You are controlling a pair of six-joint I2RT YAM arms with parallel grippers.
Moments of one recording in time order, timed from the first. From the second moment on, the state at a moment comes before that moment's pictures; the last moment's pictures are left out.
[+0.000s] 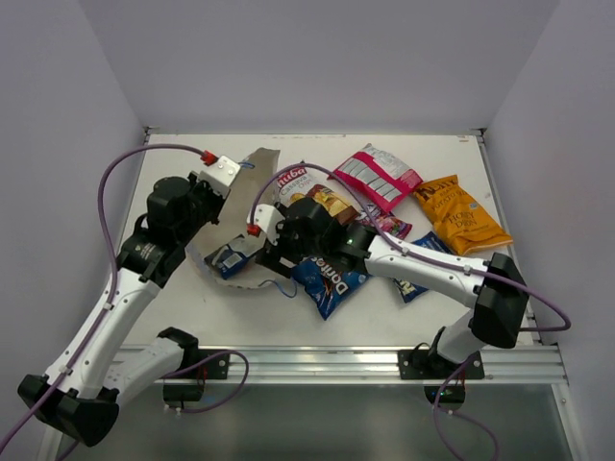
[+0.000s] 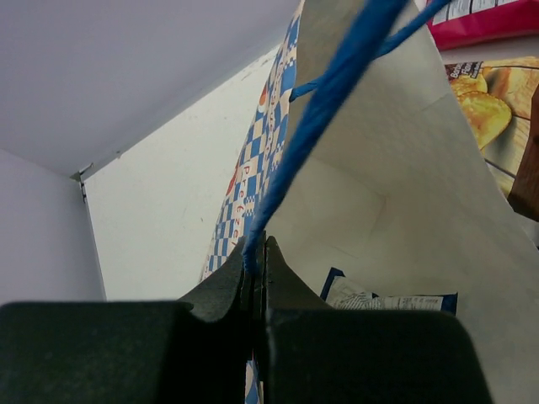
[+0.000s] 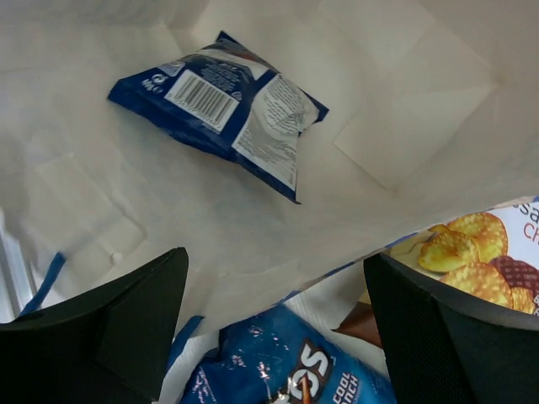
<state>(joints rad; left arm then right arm) -0.39 0.93 1.02 -0.39 -0.05 0.34 1.04 1.56 1.28 -0.29 -0.07 -0.28</state>
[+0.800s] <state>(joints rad) -0.39 0.82 1.00 -0.38 -0.03 0.35 1.09 1.55 1.38 -0.25 -0.11 -0.44</state>
